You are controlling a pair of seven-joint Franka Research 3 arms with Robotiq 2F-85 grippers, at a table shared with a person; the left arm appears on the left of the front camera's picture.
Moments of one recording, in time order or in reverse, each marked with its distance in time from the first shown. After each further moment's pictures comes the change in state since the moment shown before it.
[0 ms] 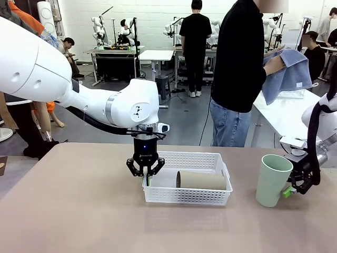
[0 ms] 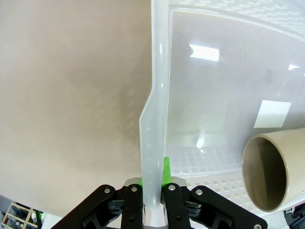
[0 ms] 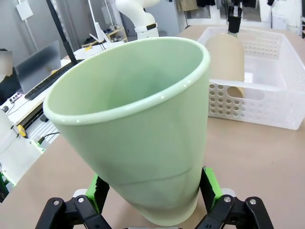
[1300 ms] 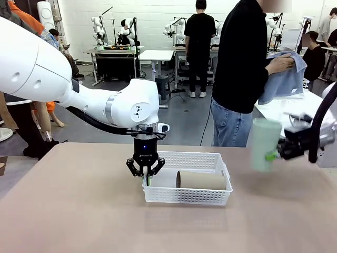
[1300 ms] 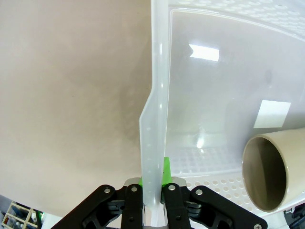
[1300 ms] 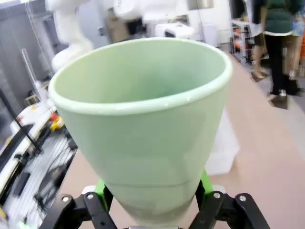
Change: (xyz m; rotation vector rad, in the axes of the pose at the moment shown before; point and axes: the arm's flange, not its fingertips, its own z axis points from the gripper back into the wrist) left arm 0.000 0.000 0.000 0.000 0.000 0.000; right arm 0.123 0.020 0.022 -0.377 -0.148 -0.166
